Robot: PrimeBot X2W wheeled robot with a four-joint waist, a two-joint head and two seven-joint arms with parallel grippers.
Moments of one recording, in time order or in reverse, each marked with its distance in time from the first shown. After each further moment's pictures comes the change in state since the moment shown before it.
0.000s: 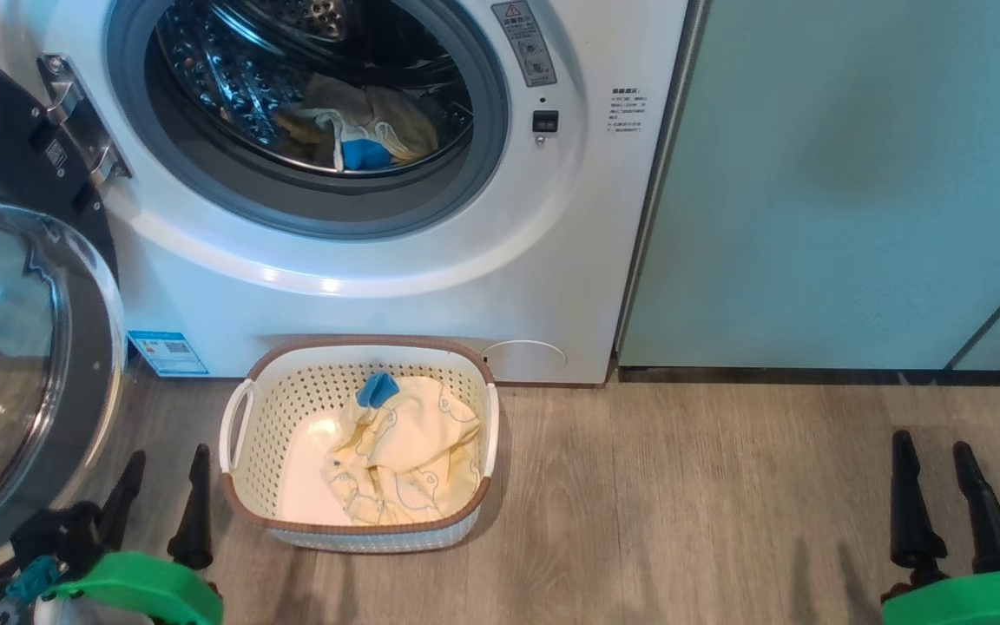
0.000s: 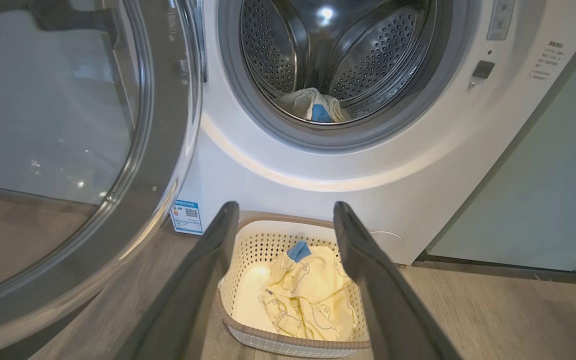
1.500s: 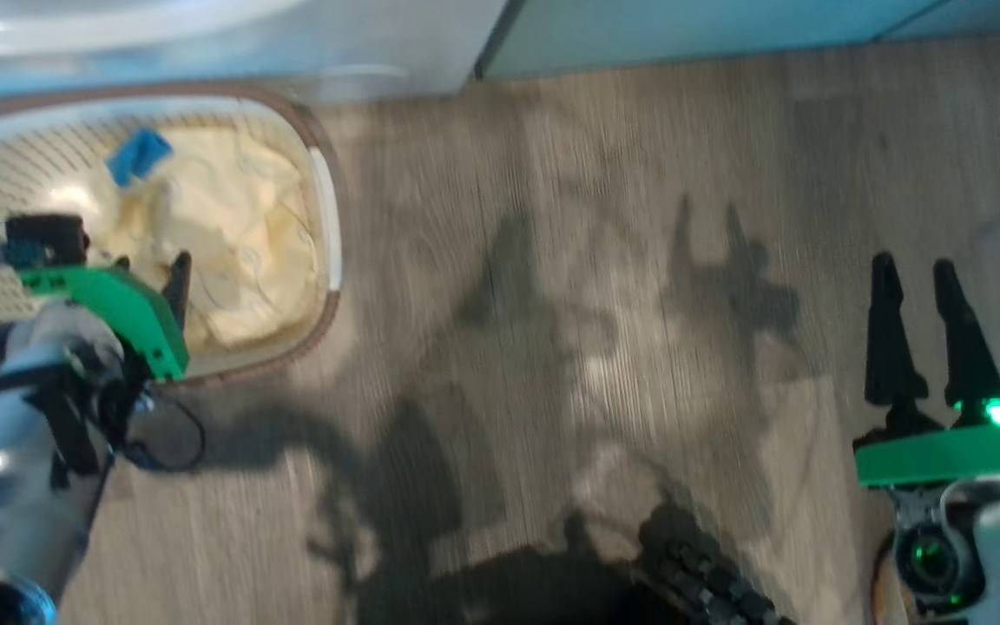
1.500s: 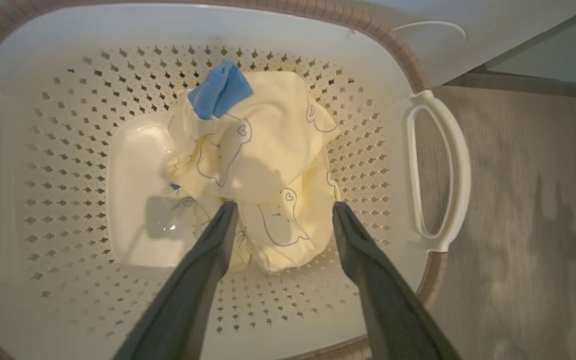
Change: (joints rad) left arm -0.757 0.171 -0.381 0.661 -0.252 -0.035 0.250; right arm -0.256 0.045 0.063 -0.051 0.031 0.000 0.000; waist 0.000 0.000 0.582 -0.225
